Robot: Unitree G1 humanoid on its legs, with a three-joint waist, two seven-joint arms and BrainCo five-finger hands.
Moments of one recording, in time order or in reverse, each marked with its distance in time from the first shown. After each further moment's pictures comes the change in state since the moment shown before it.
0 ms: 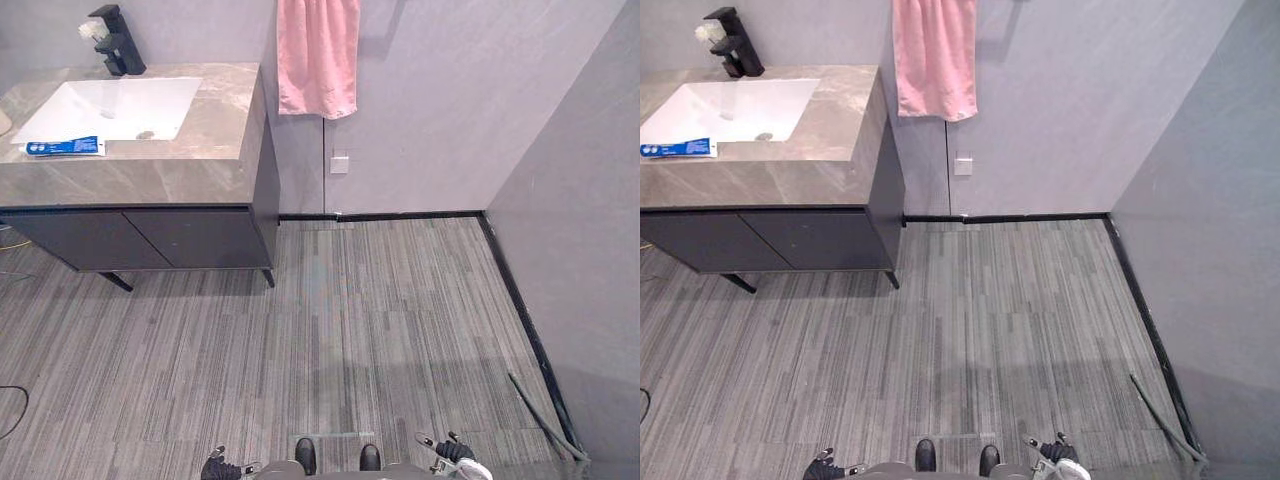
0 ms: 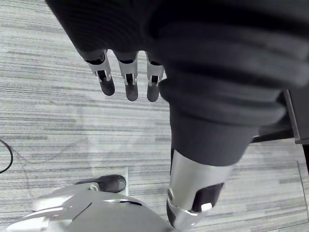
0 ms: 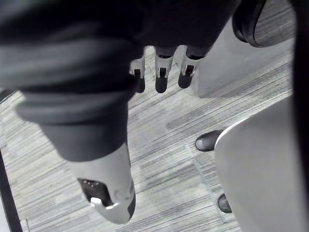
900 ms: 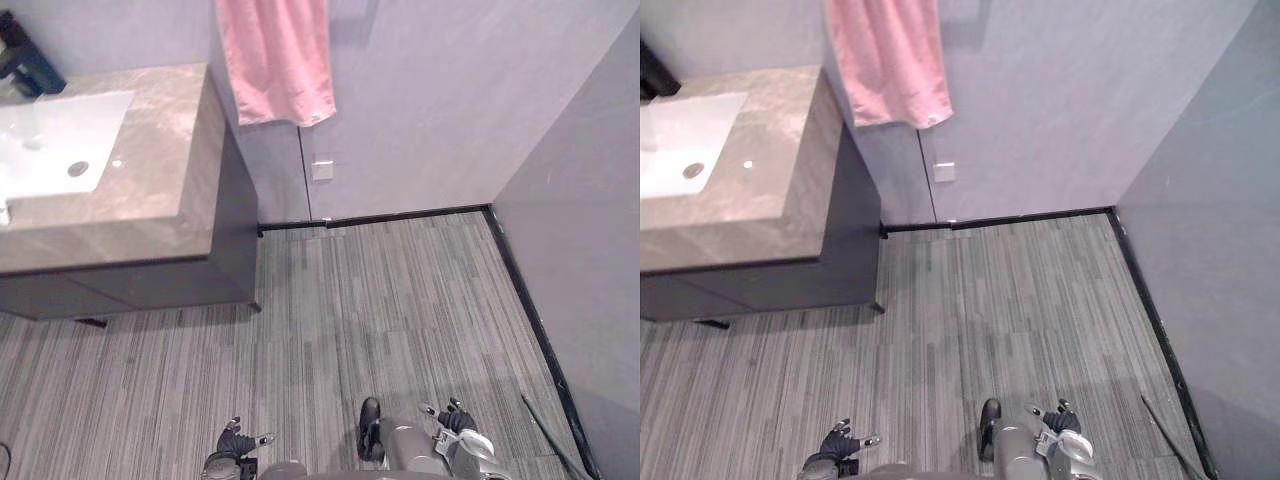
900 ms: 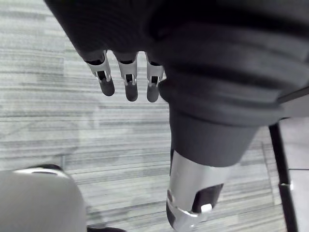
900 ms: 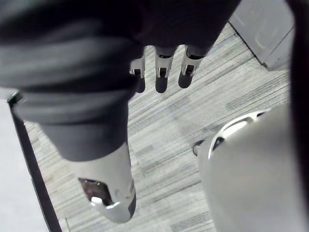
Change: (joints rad) left arm -0.076 -0.086 0.104 -0.081 -0.078 -0.024 -0.003; right arm -0.029 -0.013 0.031 -0.079 0.040 -0.011 -0.004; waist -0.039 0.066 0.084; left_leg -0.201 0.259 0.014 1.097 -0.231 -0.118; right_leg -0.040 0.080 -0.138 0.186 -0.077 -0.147
